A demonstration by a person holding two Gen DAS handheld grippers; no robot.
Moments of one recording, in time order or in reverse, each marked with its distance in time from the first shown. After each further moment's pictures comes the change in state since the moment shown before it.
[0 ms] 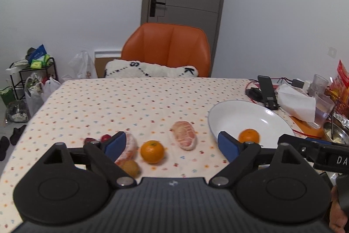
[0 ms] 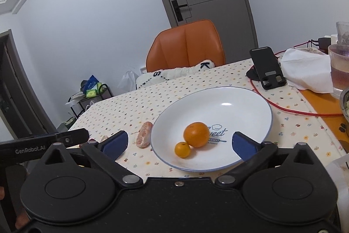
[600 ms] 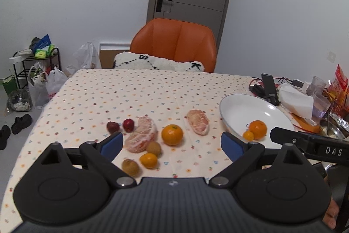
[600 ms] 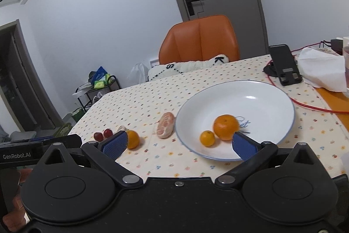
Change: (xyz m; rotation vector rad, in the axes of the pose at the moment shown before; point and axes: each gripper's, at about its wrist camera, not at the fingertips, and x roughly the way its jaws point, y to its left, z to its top) left arm -0.032 0.038 -0.014 -0.040 0.031 -0.011; right arm 0.003 0.033 -0.009 -0.042 0.033 0.037
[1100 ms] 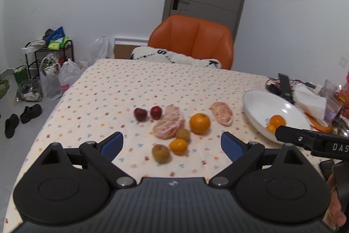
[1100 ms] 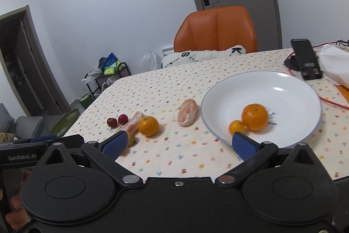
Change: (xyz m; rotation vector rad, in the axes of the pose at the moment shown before) left arm -0.004 0.039 -0.020 -0.059 0.009 0.054; right arm 0.017 0.031 -0.010 -0.050 0.064 0.046
